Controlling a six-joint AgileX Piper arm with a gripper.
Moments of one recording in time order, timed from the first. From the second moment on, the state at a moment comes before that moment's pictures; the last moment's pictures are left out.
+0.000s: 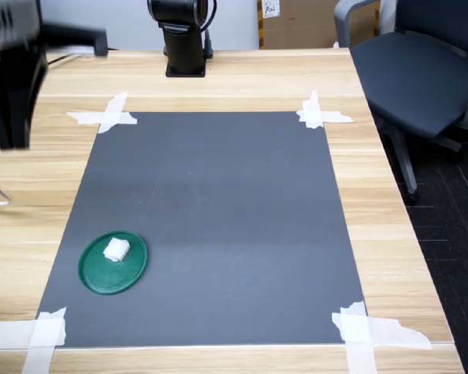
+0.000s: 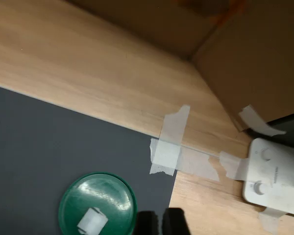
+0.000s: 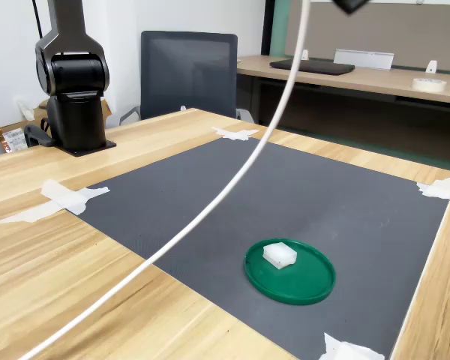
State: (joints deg) arm -11.1 88.1 -88.0 14.8 44.1 -42.2
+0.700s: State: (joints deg) arm -11.1 53.8 -55.5 32.7 25.1 -42.3
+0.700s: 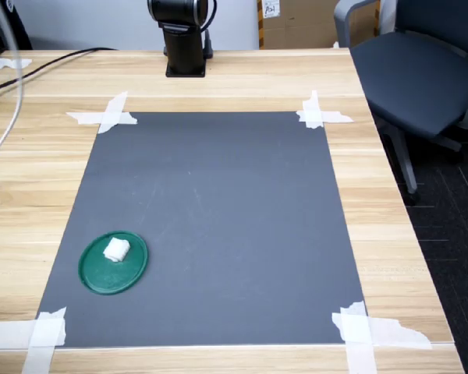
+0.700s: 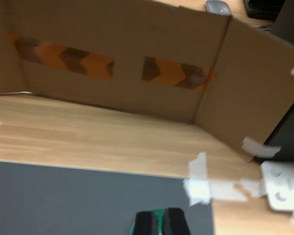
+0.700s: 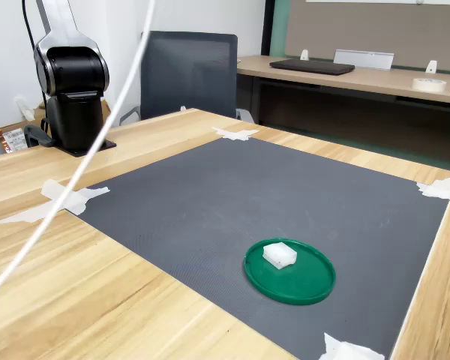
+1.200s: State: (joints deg) arm -5.4 19.7 -19.3 35.5 16.7 -42.7
